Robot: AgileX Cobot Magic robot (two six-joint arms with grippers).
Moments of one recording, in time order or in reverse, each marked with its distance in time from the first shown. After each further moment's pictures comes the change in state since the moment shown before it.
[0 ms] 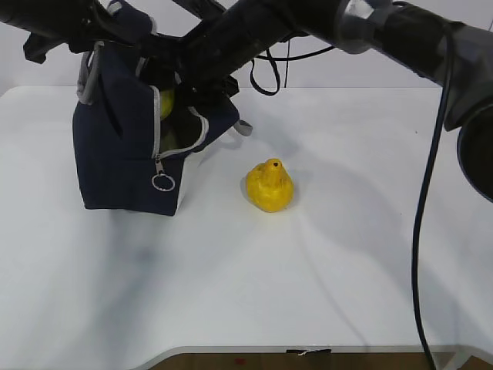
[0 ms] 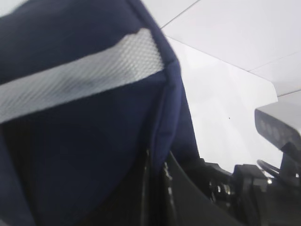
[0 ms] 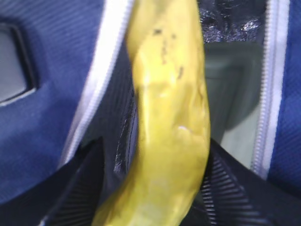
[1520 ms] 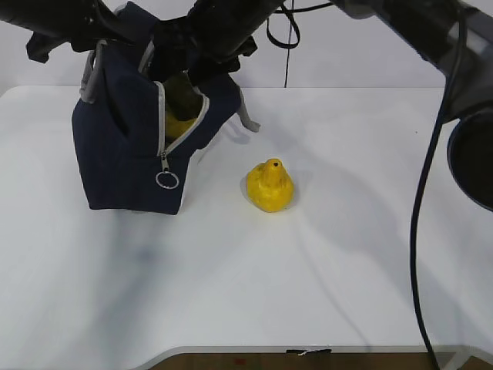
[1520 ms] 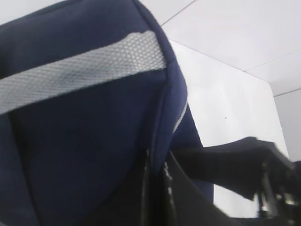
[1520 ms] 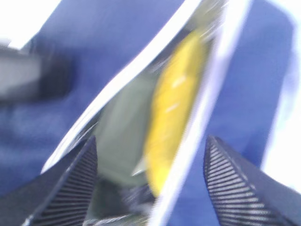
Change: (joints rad) left arm -0.004 0.000 0.000 -0.009 -0.006 0.003; right arm 0.006 0.024 -0.243 -0.274 0.194 -0.023
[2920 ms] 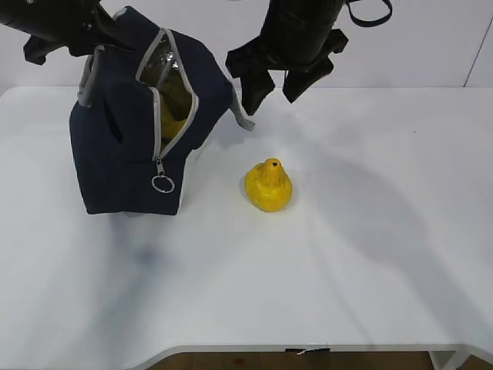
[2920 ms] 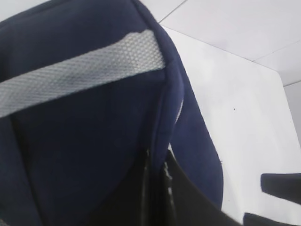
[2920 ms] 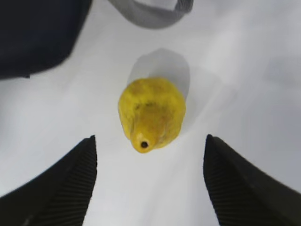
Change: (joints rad) left arm 0.000 0.000 0.000 0.046 0.018 0.001; right arm 0.000 -0.328 0.475 -0.423 0.067 0.143
